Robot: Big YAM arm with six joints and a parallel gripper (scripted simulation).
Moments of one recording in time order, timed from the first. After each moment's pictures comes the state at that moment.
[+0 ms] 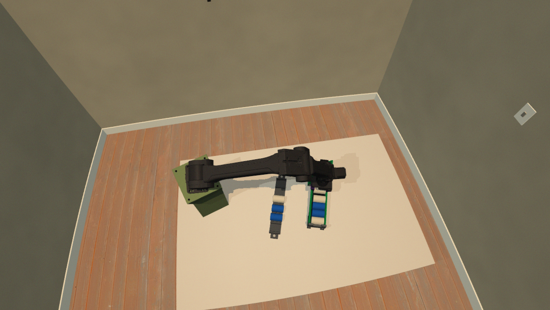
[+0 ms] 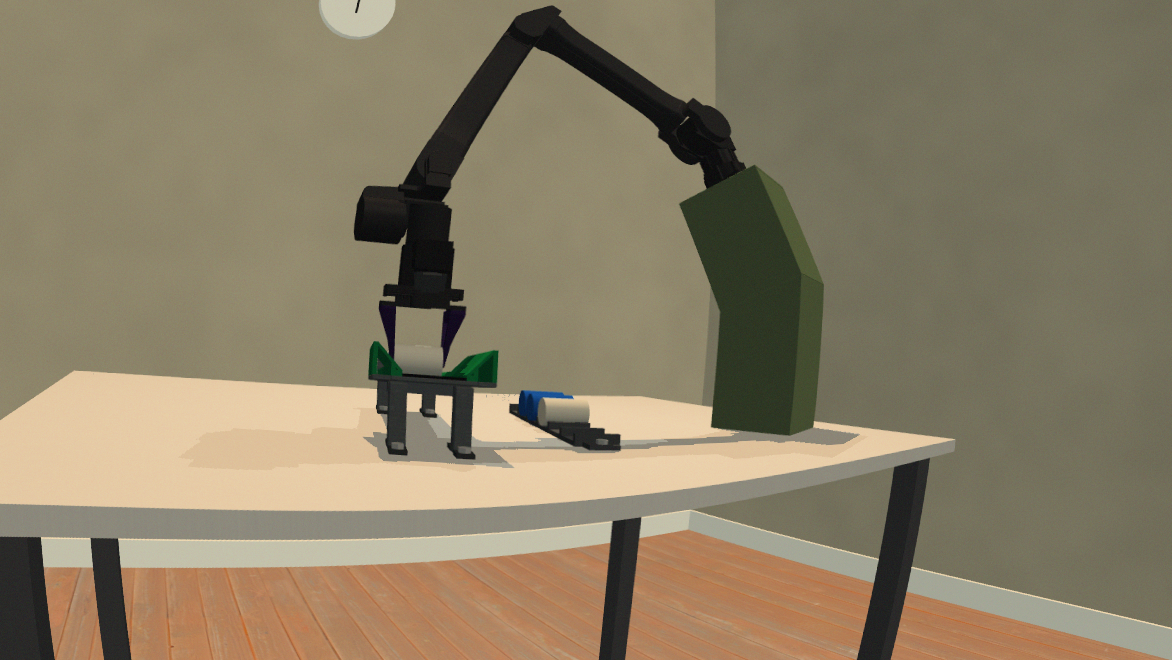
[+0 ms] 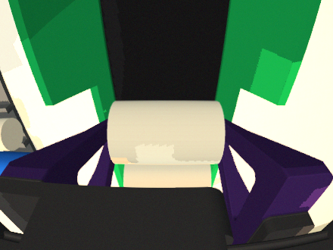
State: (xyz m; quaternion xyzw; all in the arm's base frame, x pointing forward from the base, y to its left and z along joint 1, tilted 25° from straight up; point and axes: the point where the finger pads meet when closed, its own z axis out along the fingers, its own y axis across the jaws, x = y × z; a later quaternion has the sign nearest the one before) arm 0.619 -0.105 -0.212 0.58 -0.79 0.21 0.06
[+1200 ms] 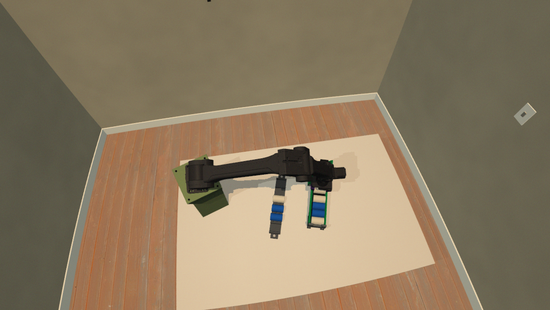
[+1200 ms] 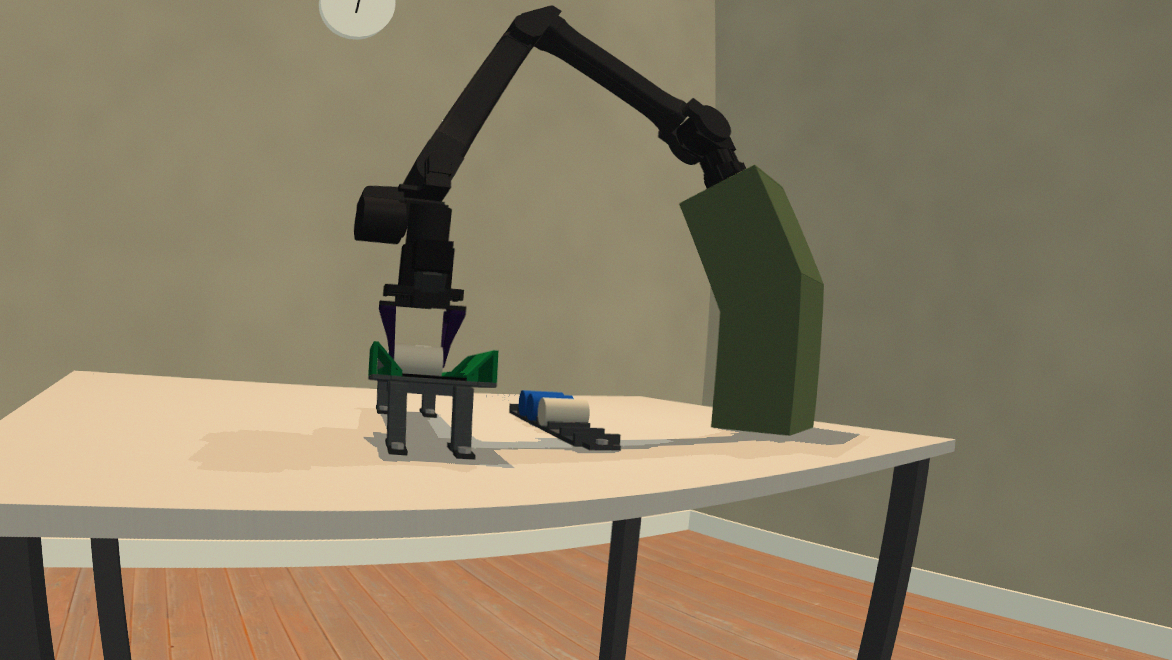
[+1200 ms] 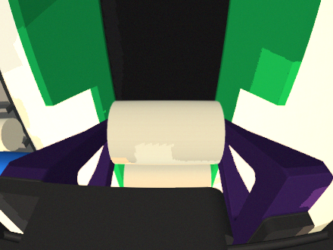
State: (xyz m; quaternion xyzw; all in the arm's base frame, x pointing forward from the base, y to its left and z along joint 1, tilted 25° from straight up) arm 0.619 -0.104 -0.212 0.58 -0.79 0.21 0.06
